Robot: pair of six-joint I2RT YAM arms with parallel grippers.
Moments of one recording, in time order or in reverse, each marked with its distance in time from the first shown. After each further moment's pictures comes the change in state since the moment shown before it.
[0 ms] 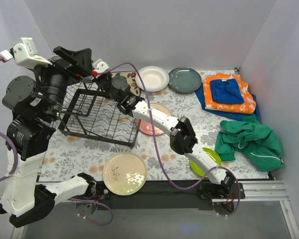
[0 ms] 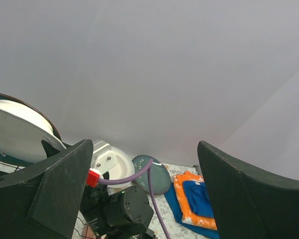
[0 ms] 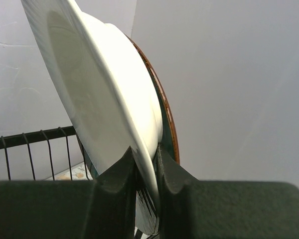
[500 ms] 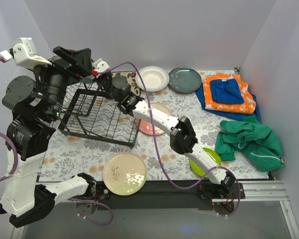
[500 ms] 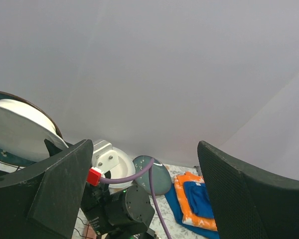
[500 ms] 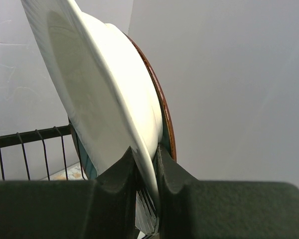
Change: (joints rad) left arm 0.000 0.000 0.000 0.000 -0.005 0.000; right arm -0.006 0.000 0.000 0.000 0.002 -0.004
